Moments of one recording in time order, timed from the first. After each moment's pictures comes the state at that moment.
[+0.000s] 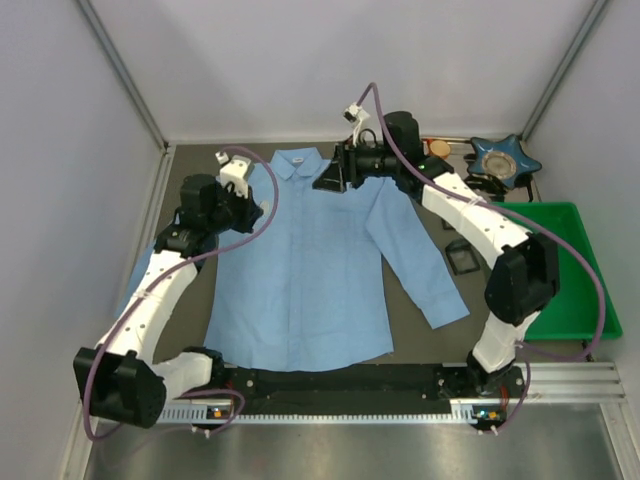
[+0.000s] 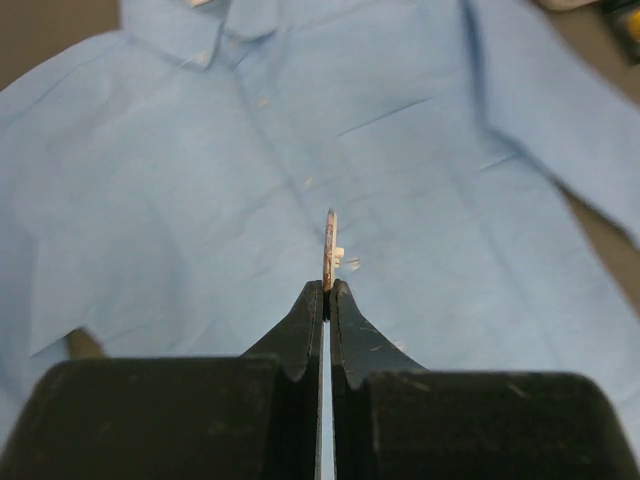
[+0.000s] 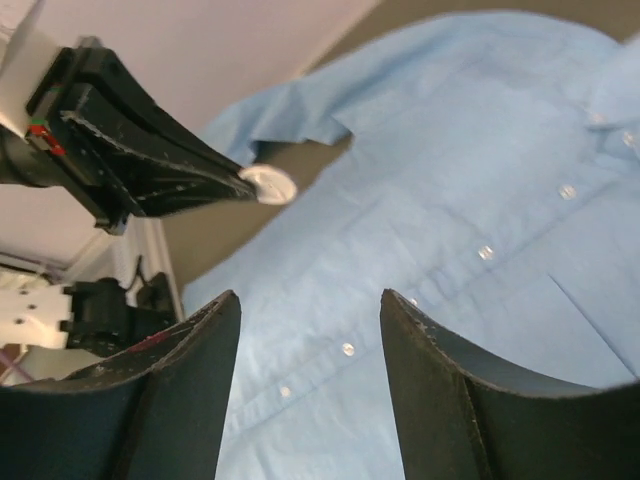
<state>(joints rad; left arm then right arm) -0.18 1.11 0.98 -0.30 0.38 -0.02 0.53 1.74 1.59 -0.18 -0.75 0.31</state>
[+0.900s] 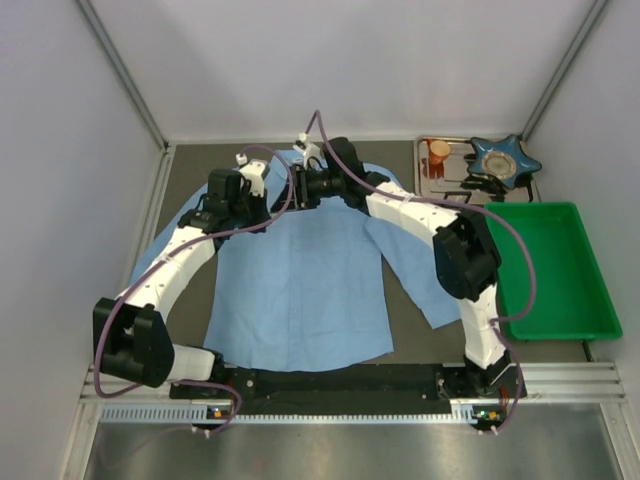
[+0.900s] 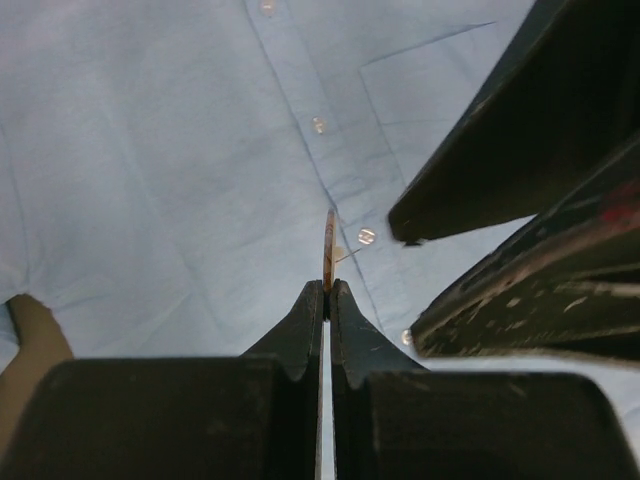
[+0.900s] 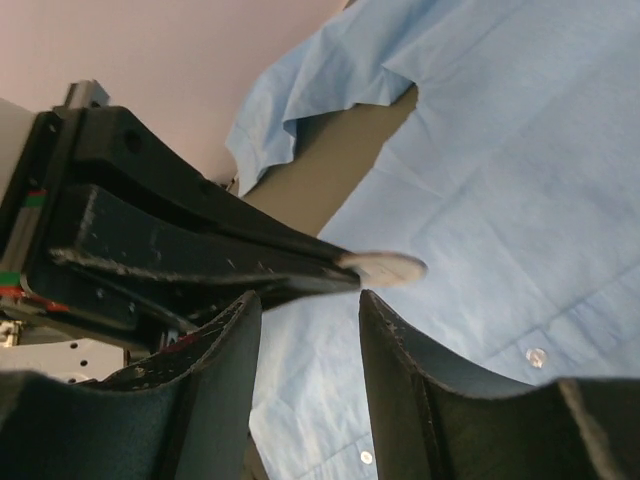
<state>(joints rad) -0.25 1.35 1.05 -0.38 0.19 -0.03 0.68 2.09 1.74 -0.08 -0.70 0.61</state>
